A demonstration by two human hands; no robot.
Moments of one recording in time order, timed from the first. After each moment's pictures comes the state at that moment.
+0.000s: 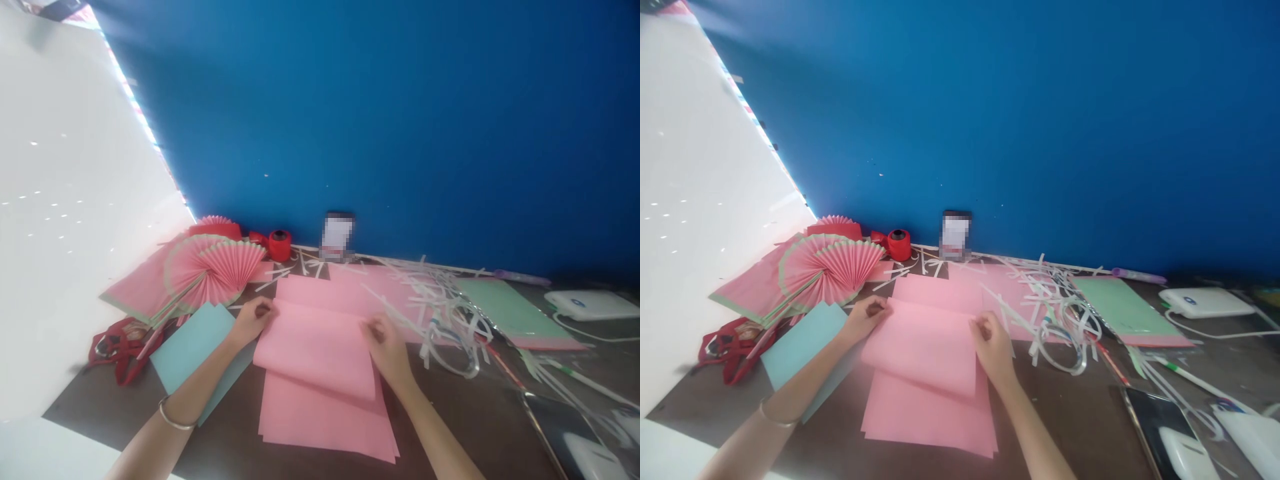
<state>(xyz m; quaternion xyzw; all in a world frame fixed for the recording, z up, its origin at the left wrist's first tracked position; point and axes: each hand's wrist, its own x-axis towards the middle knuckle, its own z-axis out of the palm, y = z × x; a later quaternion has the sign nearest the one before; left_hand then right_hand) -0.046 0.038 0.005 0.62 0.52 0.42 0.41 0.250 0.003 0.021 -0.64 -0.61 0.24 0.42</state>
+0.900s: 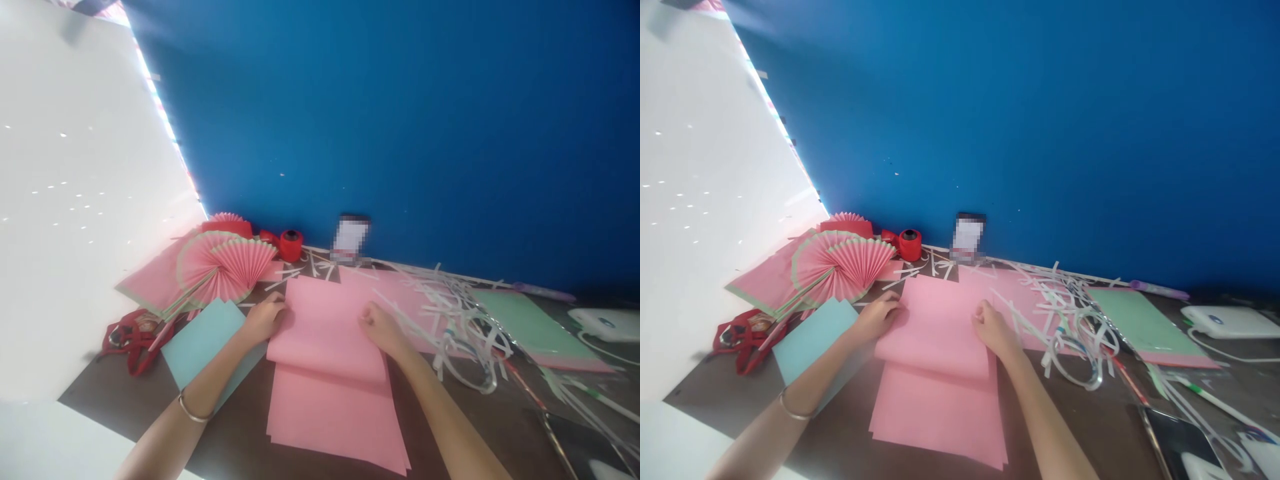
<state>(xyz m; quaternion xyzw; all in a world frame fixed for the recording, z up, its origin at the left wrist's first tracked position) -0.045 0.041 0.017 0.79 0.54 0.20 0.19 0.257 0.059 0.011 -0.66 -0.70 0.22 0.16</state>
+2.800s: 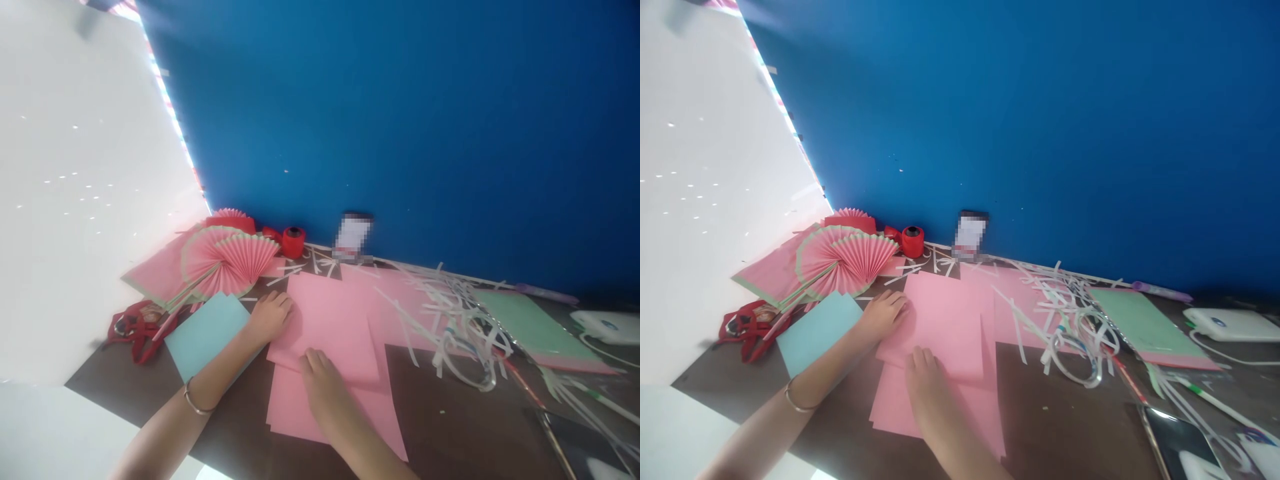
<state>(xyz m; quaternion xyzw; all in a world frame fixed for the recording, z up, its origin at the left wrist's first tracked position) -0.032 0.030 0.019 0.84 0.53 0.13 -0.01 0.138 -0.067 0.019 -0.47 -0.88 0.06 0.05</state>
